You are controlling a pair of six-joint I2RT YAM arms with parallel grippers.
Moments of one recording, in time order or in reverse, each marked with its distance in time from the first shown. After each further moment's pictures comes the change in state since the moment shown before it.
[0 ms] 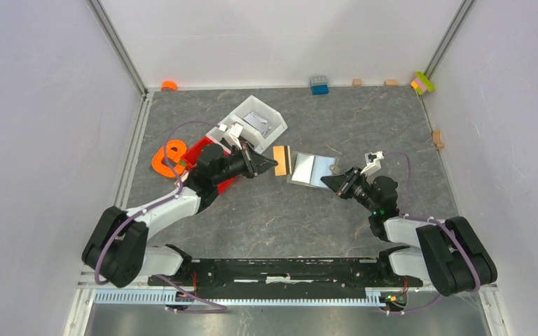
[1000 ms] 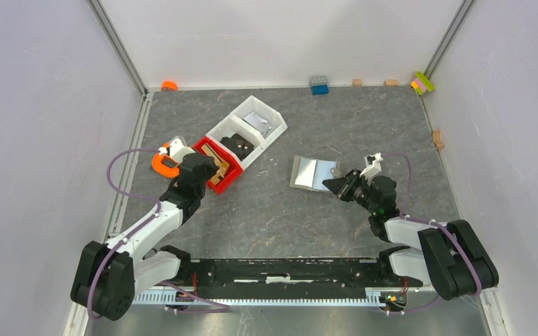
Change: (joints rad) left arm 0.148 -0.274 -0.117 -0.424 -0.927 -0.003; right arm -0.002 -0.040 0.004 -0.163 0.059 -0.061
